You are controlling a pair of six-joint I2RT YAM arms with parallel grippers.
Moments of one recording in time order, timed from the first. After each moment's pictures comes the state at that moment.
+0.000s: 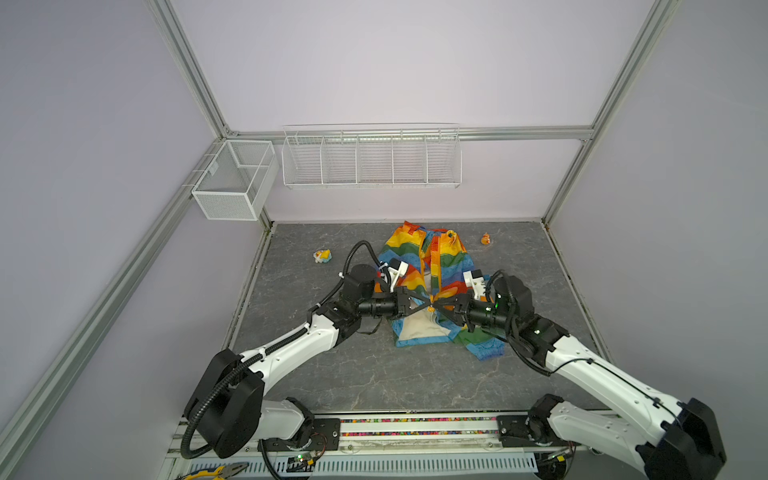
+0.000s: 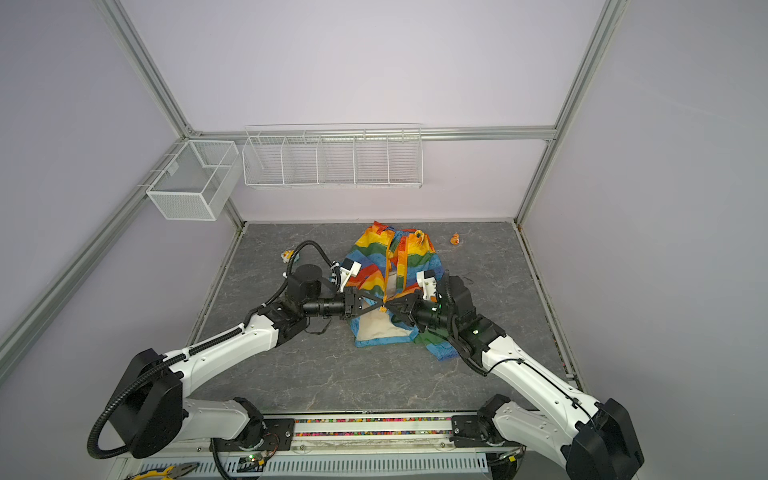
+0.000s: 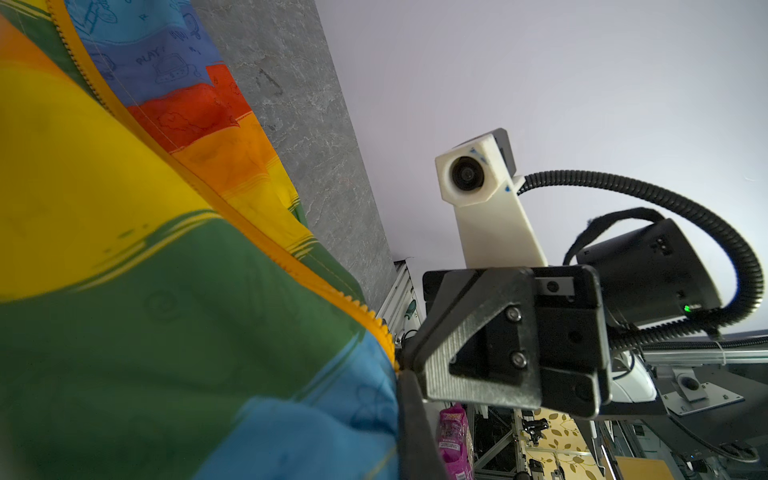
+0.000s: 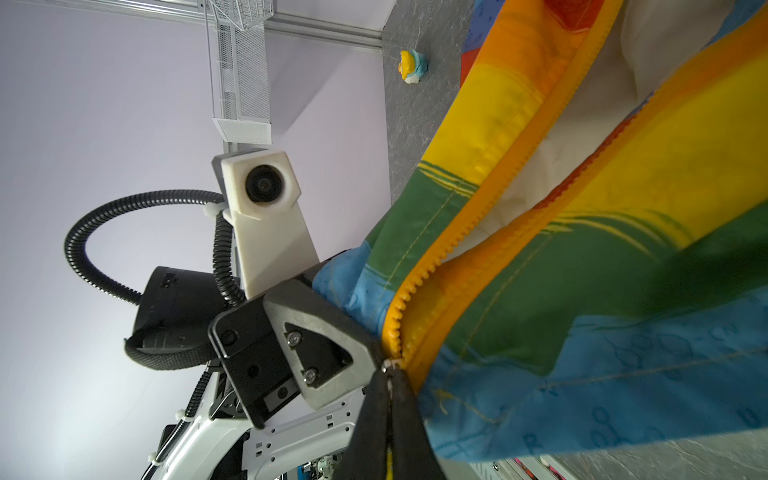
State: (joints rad) left arm -0.69 1.35 0.81 0.21 0.76 -0.96; right arm 0.62 1.04 0.70 -0.02 -0.51 1.31
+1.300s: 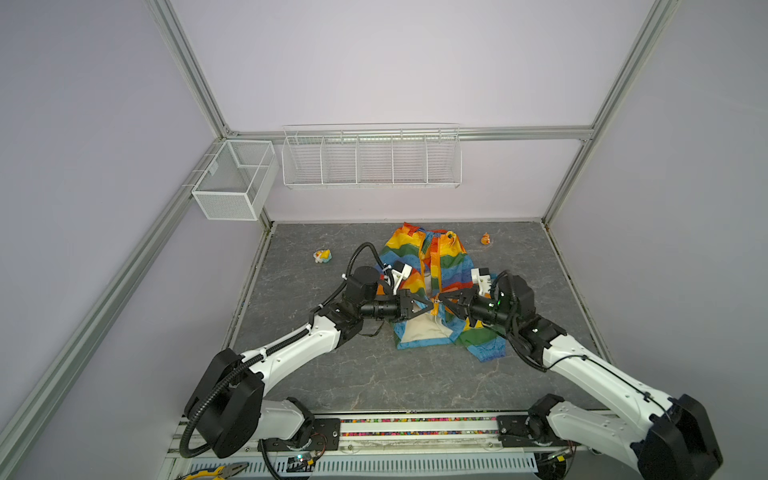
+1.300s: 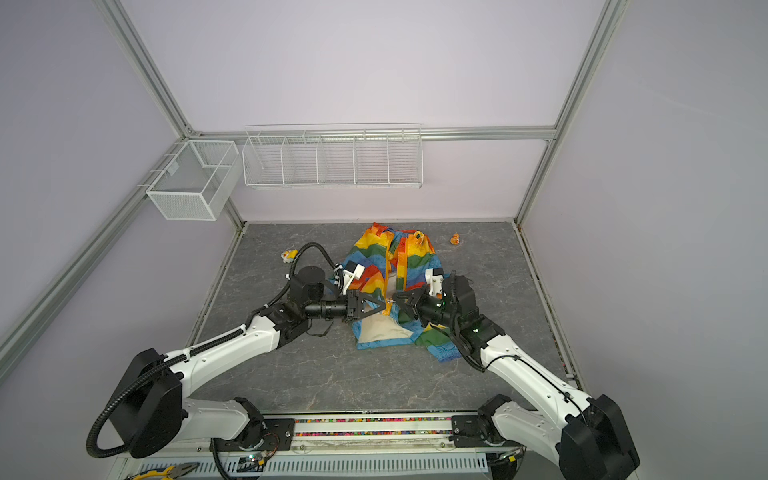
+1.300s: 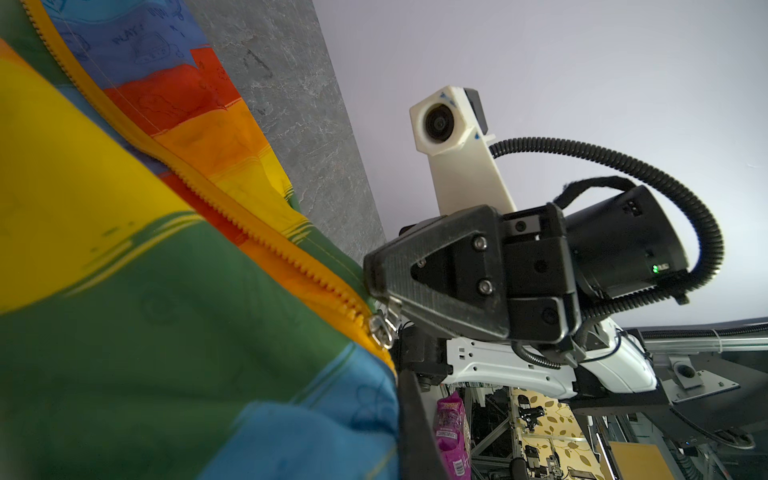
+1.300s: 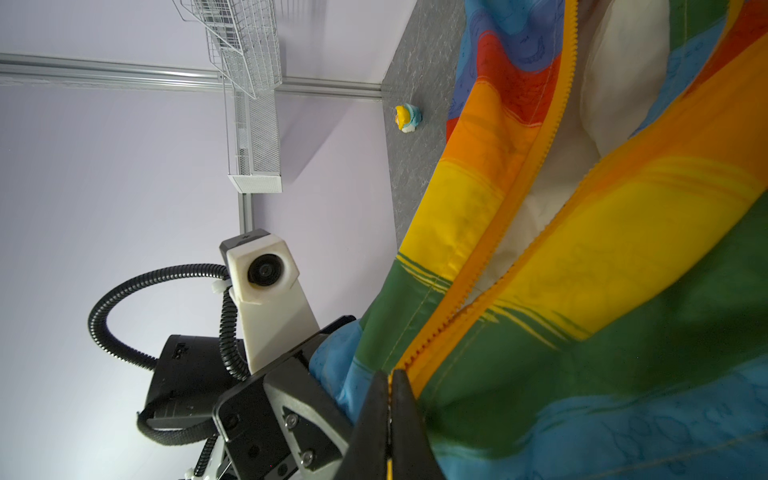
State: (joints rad) left arm -0.72 1.35 0.81 0.21 0.76 -0.97; right arm 0.54 1.08 0.65 0.10 -0.47 1.36
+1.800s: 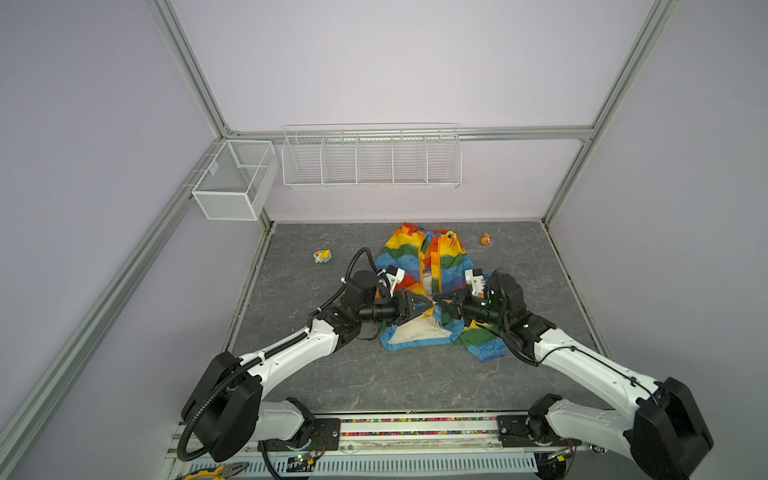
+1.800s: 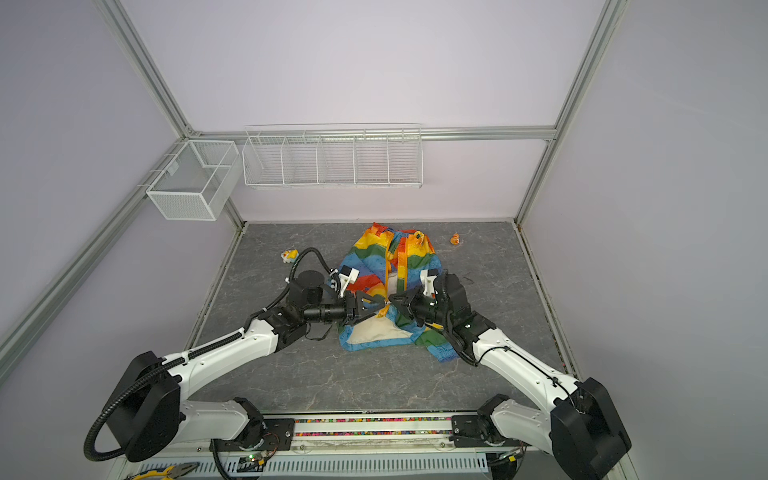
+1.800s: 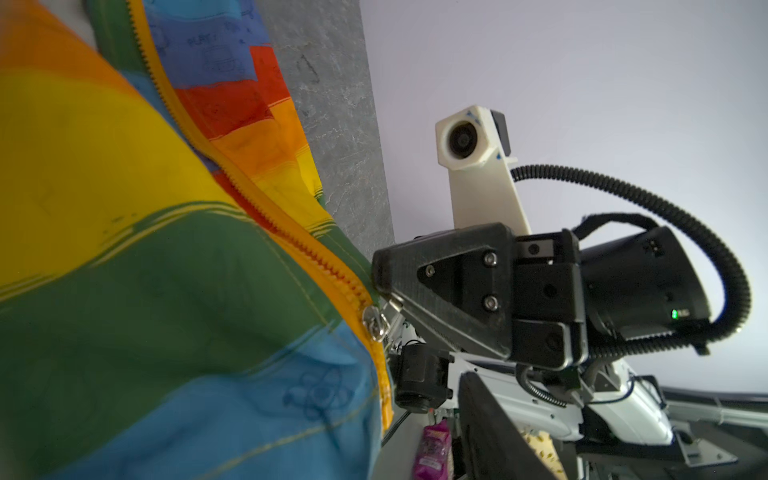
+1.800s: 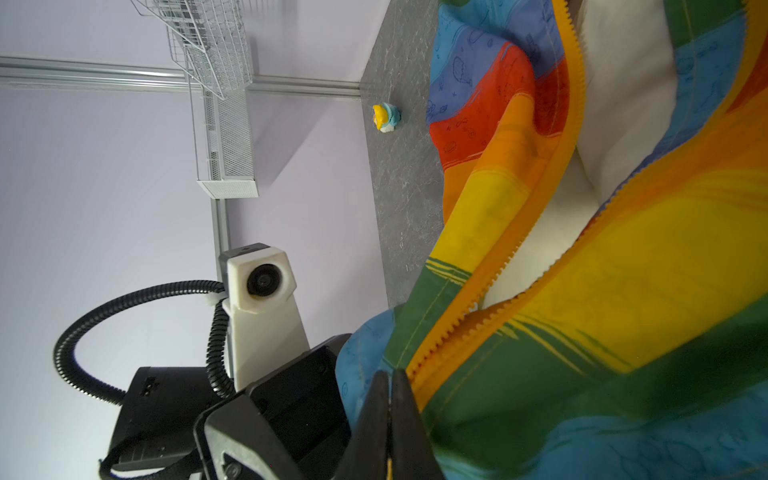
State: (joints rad) left arm -0.72 1.32 0.75 0.19 0.66 -1.10; right arm 0.58 1.16 0.66 0.10 -0.45 1.35
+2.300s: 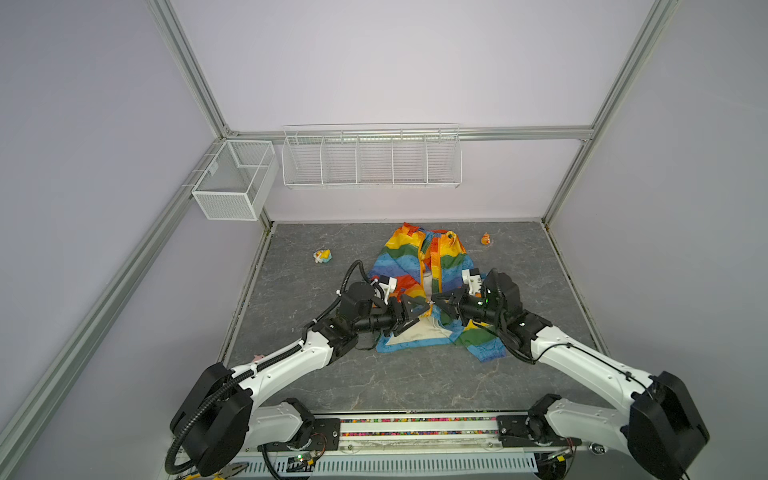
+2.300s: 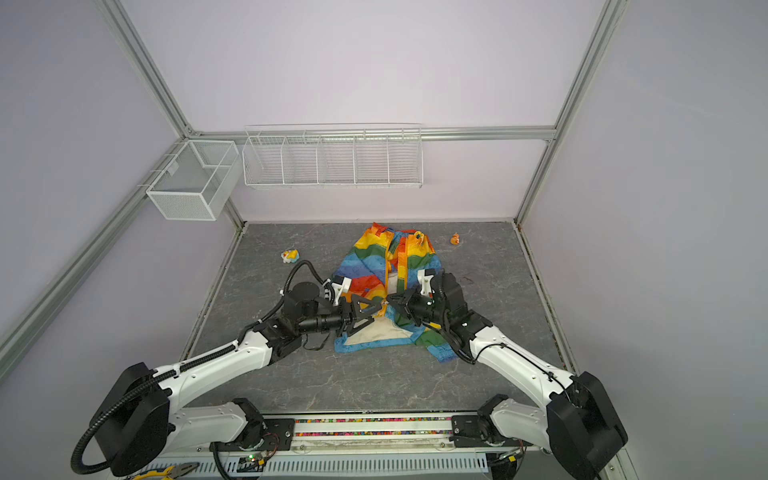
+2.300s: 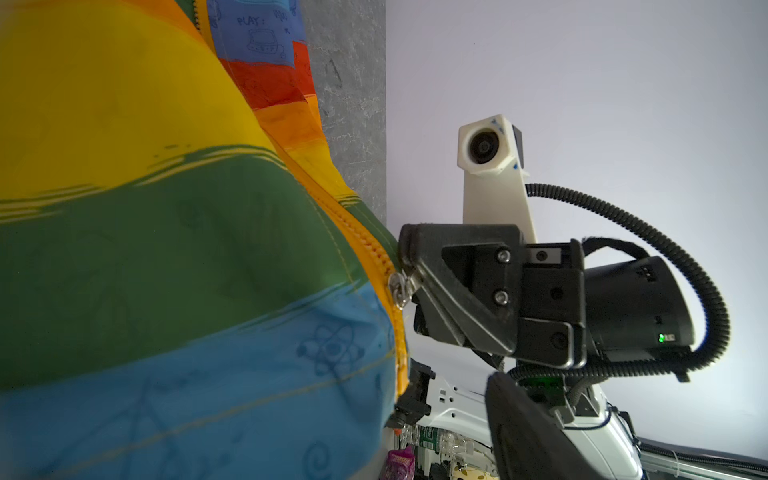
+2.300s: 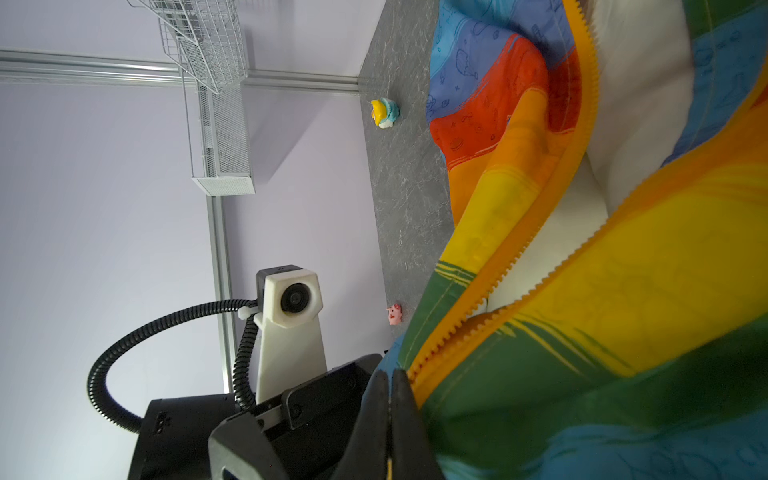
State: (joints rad) left arm -0.76 1.25 0.66 0.28 0.57 -1.28; right arm 0.59 1.18 0.68 0.12 -0.45 1.35
